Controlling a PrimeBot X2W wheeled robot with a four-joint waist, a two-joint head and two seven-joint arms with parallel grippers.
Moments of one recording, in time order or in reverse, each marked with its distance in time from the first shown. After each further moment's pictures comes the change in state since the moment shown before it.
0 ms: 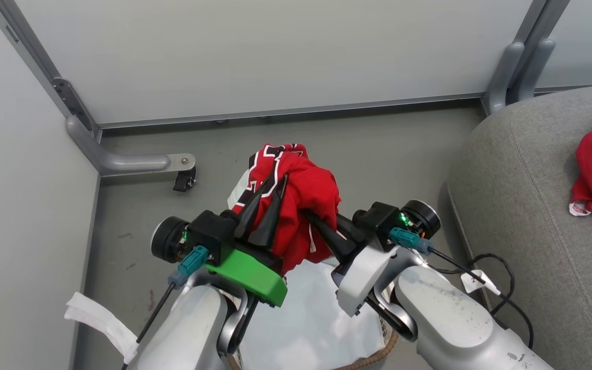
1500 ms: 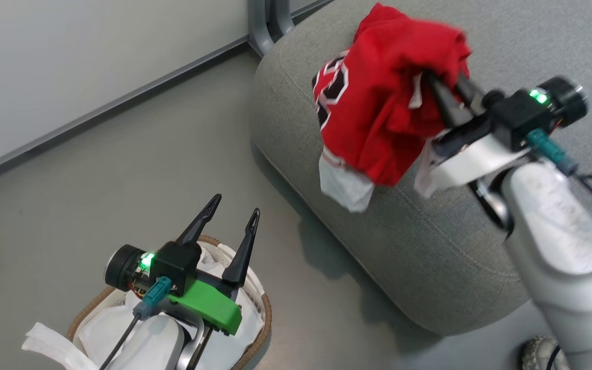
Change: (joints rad) left arm 0.099 0.136 0.034 -0.038 0.054 -0.002 -0.002; right arm -0.087 -0.127 -0.402 -0.282 -0.242 0.000 0.000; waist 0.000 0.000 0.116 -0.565
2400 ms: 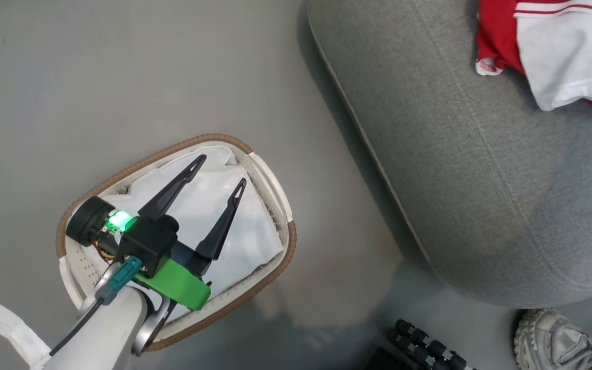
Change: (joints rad) left arm -0.120 0.217 -0.119 -0.152 -0.037 0.000 0.000; right arm -0.320 -0.185 -0.756 0.294 -0.341 0.000 0.132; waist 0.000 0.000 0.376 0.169
